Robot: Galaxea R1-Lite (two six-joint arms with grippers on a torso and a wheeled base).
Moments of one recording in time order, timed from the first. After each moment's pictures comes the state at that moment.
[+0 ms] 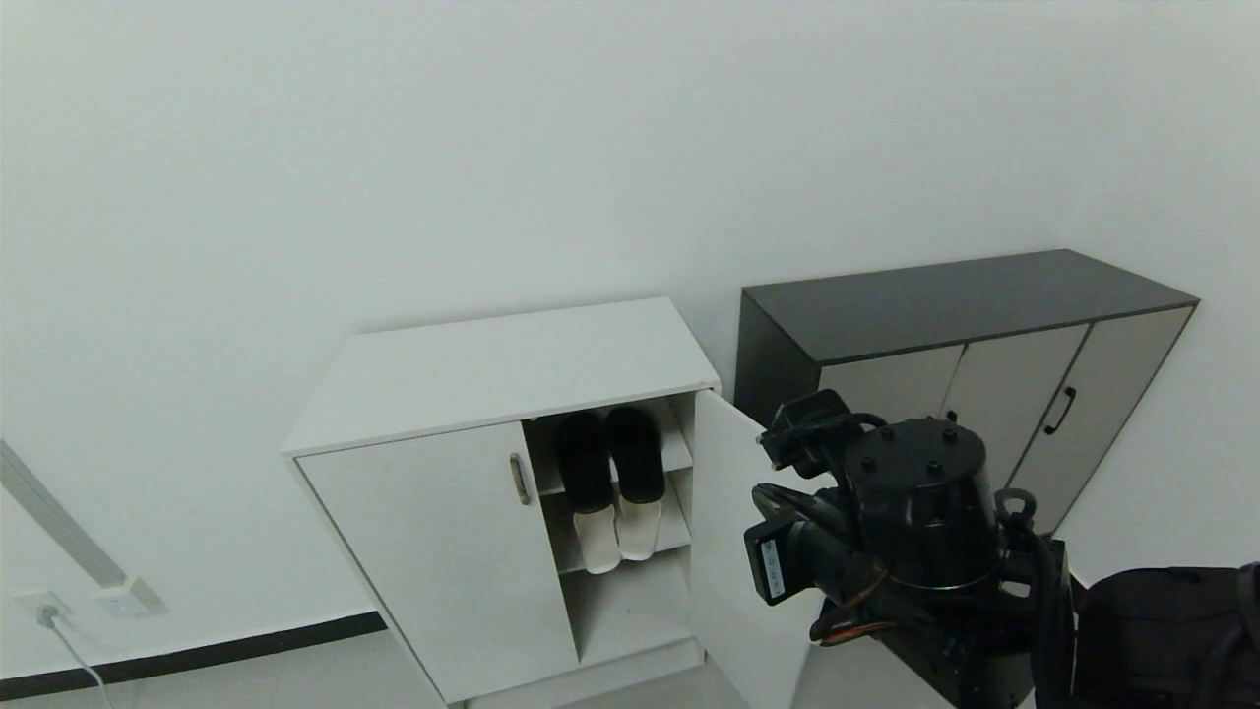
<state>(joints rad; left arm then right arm) 0.00 0.00 0.00 0.00 -0.04 0.00 0.92 1.78 -0.79 -0.65 -0.49 0.09</state>
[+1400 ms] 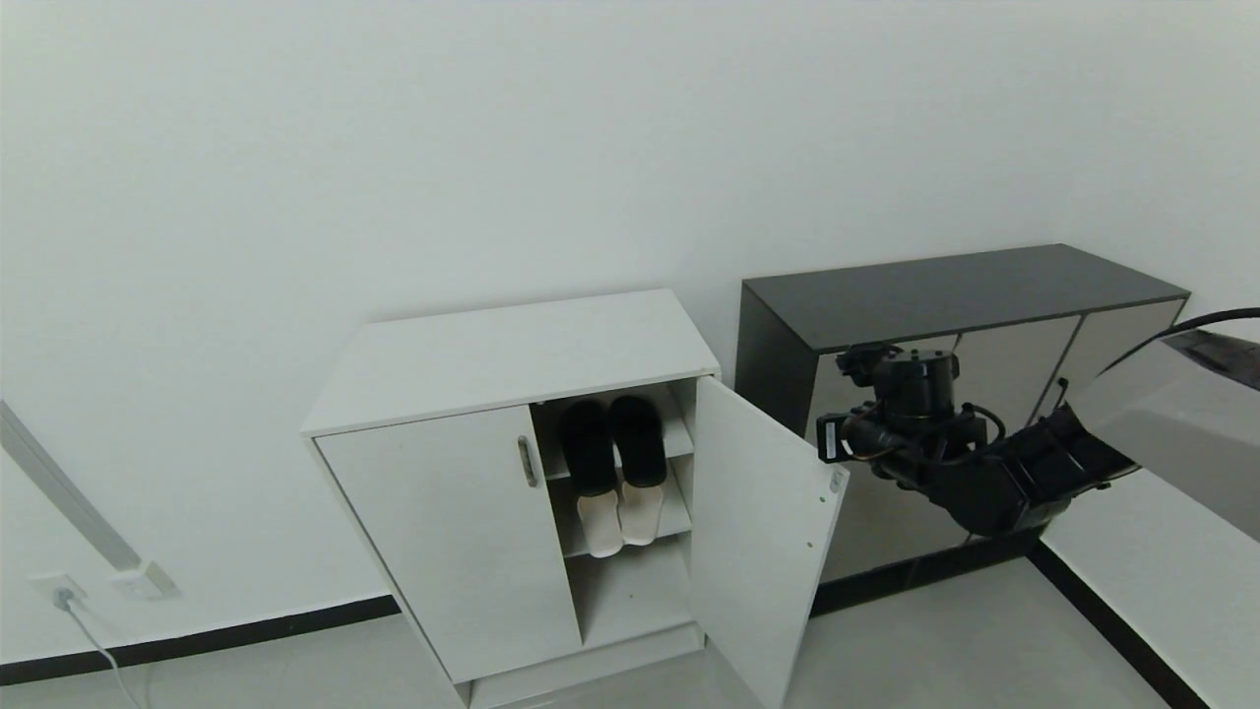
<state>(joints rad) 0.00 0.00 0.00 0.00 -0.04 0.00 0.38 2.21 -1.17 -0.70 -0.17 0.05</state>
